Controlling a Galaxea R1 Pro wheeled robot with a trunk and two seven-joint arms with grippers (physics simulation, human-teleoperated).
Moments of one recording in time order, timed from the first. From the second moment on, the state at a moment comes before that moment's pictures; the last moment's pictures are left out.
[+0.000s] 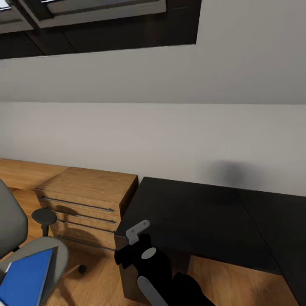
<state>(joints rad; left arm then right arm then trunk) 0.39 0.18 -0.03 -0.76 1.70 -0.01 0.06 -0.42 0.17 0.87 -1.51 -0.47 0.93 -0.51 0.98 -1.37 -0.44</state>
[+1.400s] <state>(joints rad) 0.35 0.18 -0.01 -0.73 1.64 0.01 0.14 -0.44 0.17 0.85 -1.33 -0.48 0.91 -0.43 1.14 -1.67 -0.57</state>
